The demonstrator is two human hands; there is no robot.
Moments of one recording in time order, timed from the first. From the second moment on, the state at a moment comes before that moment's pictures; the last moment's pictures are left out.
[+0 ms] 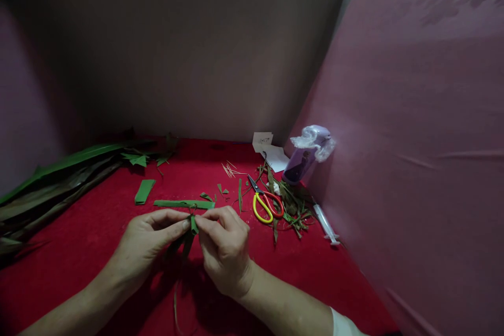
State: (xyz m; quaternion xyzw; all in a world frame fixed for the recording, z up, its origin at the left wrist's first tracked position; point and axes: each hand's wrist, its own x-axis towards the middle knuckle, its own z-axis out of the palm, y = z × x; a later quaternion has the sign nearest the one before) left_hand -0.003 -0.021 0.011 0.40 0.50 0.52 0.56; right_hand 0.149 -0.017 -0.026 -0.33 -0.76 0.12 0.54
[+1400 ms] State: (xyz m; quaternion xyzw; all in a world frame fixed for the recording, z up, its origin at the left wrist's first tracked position) left_hand -0.008 -0.021 0.007 0.44 0.47 0.52 0.56; right_hand 0.150 -0.015 -0.007 -0.40 -0.70 0.28 0.53
